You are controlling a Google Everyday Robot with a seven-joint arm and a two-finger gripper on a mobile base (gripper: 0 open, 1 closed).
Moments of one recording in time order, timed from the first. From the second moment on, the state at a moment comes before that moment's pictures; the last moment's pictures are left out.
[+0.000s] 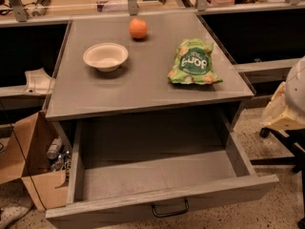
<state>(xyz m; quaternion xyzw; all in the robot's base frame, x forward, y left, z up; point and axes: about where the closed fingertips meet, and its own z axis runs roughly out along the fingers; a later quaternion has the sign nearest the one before) 0.399 -0.248 0.919 -0.57 0.80 -0.06 0.15</state>
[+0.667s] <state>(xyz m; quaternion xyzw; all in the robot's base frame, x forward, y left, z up) 0.356 -0.249 0.889 -0.56 0.82 -0.02 0.12</state>
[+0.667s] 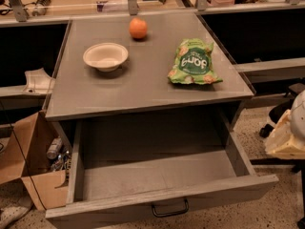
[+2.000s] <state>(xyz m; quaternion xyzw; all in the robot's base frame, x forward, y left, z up) 0.306 -0.227 0.839 -0.56 0.82 0.03 0.08</state>
